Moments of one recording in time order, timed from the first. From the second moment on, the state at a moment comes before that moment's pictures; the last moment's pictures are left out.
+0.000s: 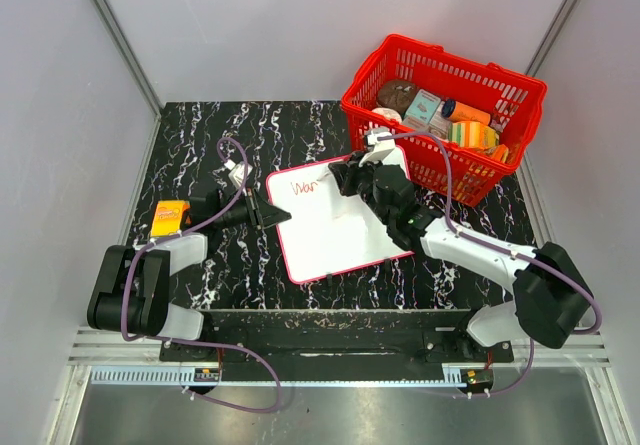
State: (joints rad) left arm -0.13 1.41 0.48 0.57 0.94 -0.50; right arm 0.77 1.40 0.88 0.45 0.24 0.37
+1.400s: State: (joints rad) left arm -0.13 1.41 0.48 0.56 0.94 -0.50; right arm 0.77 1.37 0.83 0.46 0.22 0.40
